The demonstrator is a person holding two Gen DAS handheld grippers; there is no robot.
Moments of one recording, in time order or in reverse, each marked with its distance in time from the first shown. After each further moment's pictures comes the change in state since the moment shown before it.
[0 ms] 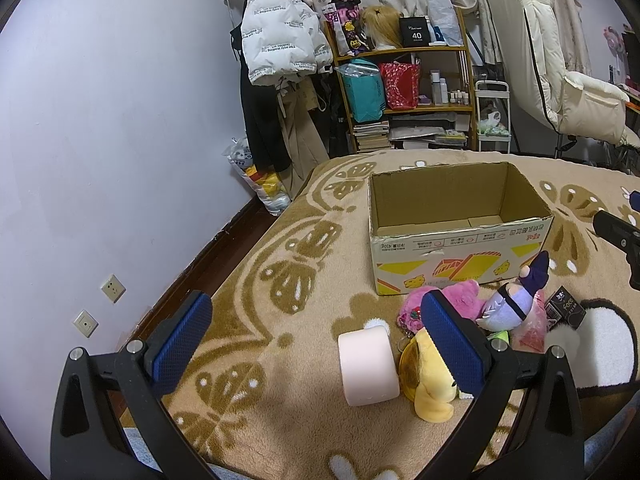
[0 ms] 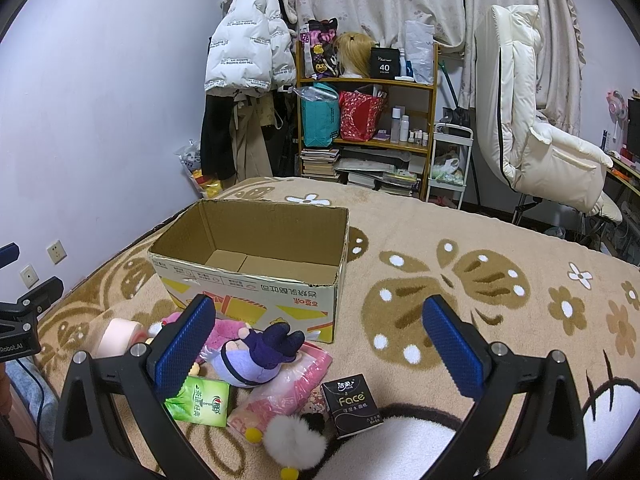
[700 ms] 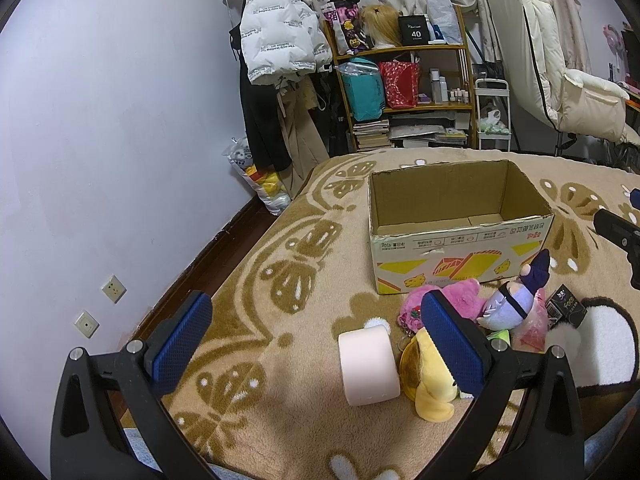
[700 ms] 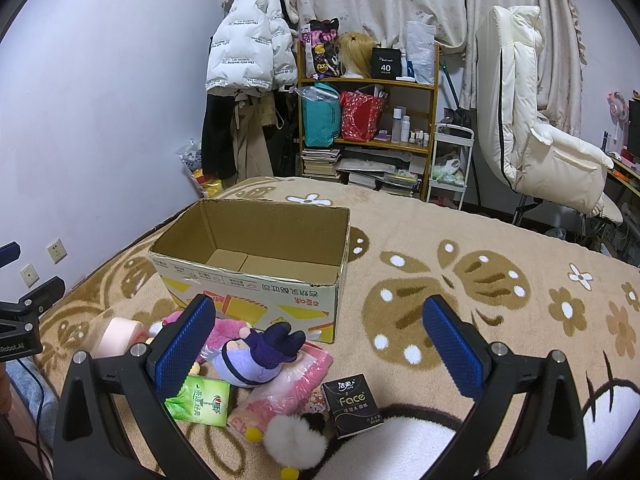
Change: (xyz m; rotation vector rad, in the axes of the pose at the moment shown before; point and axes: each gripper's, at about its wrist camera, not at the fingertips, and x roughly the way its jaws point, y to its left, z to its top) left arm -0.002 -0.001 0.000 0.001 0.002 0.001; right arm 0.000 0.001 0.000 -0.002 0.001 -0.001
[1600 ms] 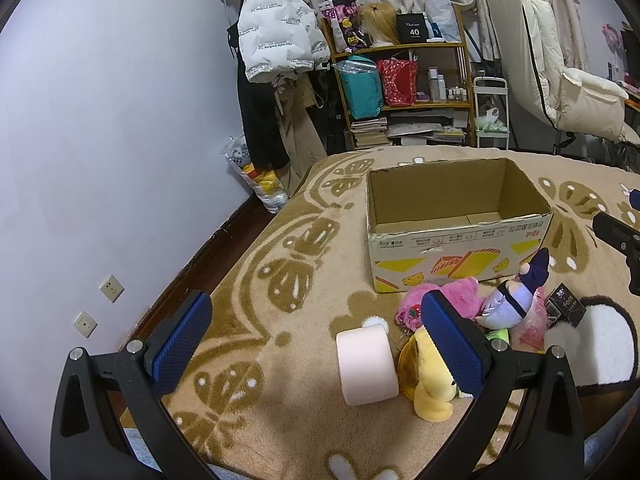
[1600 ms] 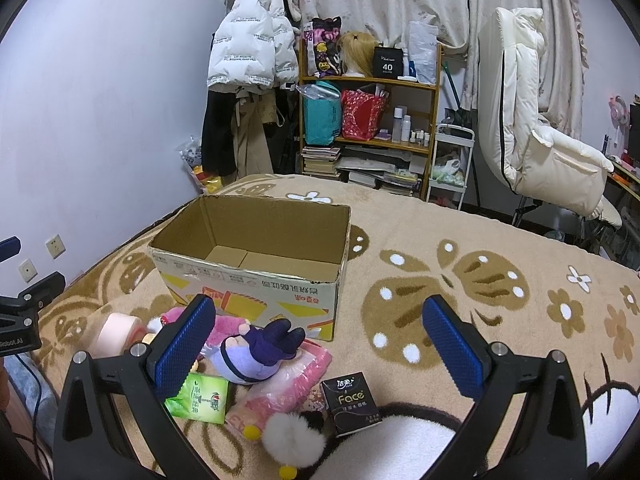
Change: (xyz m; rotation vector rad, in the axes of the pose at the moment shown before) left arm 0.004 -0.001 -0.003 0.004 0.008 -0.003; right arm 0.001 0.001 -0.001 -0.002 0.005 0.002
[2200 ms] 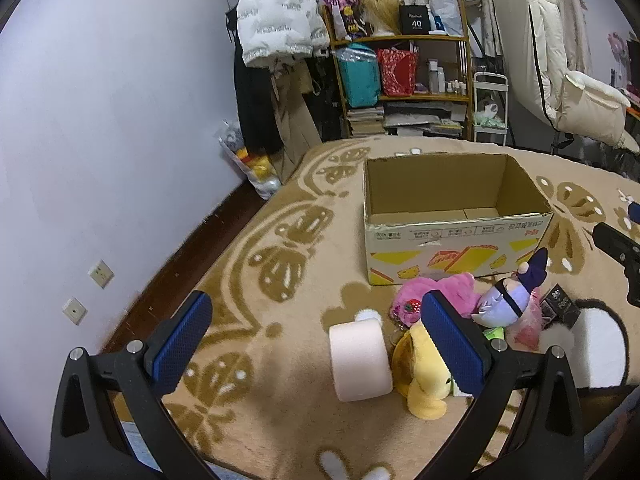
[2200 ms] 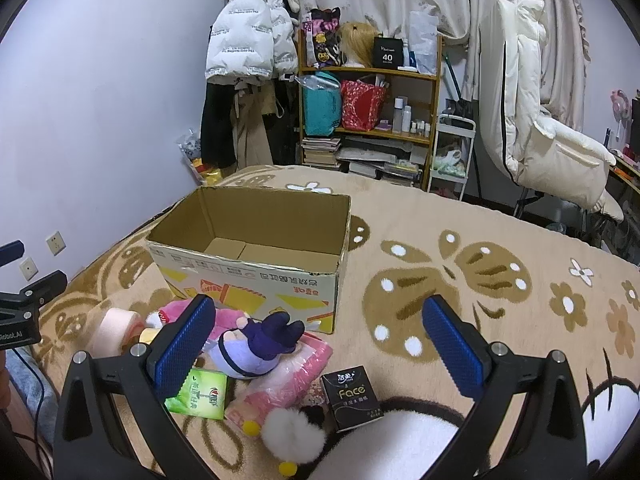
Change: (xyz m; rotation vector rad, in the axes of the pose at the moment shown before) left arm 0.013 0.006 0.004 -0.037 0.067 -0.047; right arm 0.006 -0.002 -0.003 0.008 0.027 -0.004
